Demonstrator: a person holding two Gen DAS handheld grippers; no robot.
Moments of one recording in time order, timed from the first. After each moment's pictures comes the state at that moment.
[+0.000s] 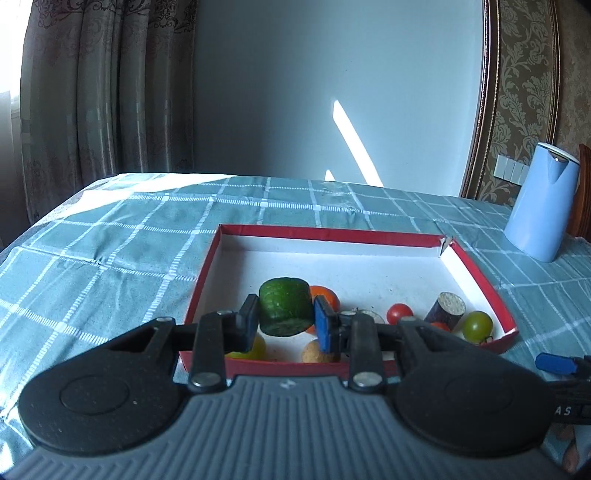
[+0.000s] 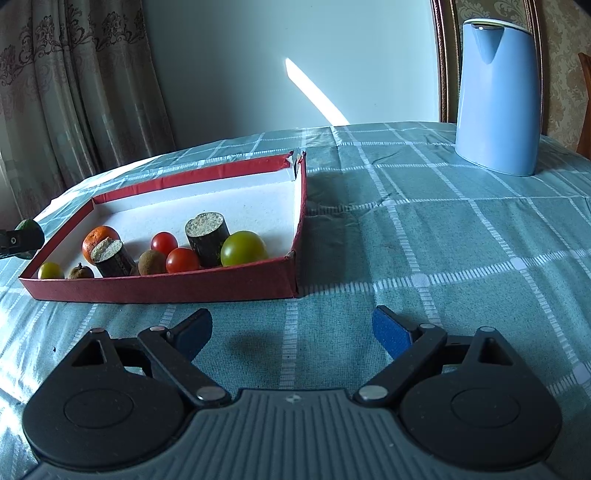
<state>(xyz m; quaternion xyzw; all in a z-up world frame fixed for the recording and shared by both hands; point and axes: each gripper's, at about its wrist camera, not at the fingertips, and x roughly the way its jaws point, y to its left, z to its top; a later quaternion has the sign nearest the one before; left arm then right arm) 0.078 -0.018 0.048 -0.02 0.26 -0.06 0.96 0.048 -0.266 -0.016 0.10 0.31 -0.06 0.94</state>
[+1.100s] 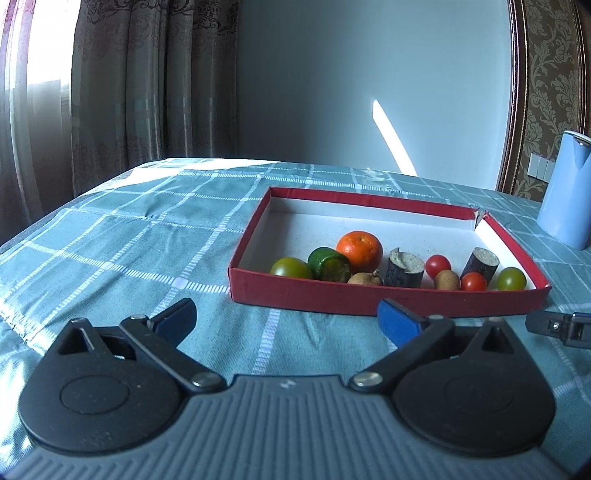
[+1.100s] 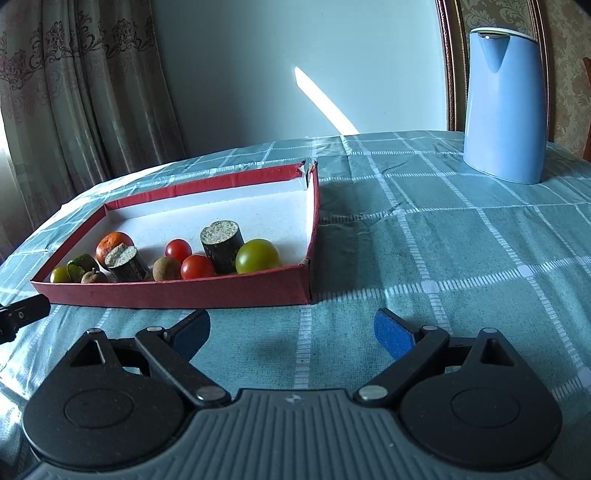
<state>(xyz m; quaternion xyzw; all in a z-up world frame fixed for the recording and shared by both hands) 0.024 -0.011 0.005 -0.02 0.24 0.01 0.97 0.041 -0.259 -0.011 0.10 0.29 -0.04 0.95</state>
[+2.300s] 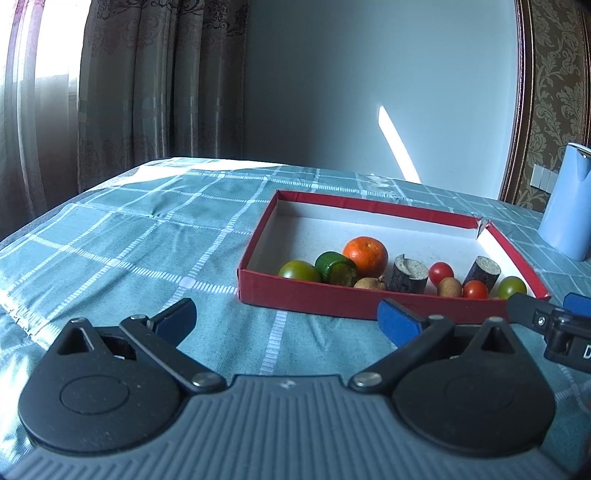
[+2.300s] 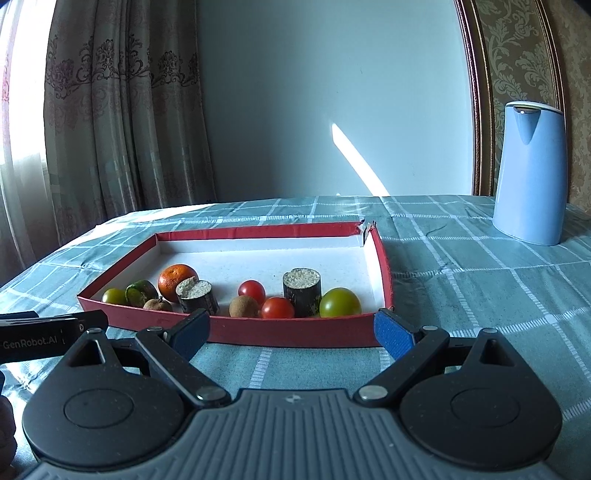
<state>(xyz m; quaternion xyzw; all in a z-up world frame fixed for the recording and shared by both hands) 0.022 -0.004 0.006 -0.04 0.24 0.02 0.97 0.029 -0.200 0.004 0.05 0.20 -0.03 0.98</state>
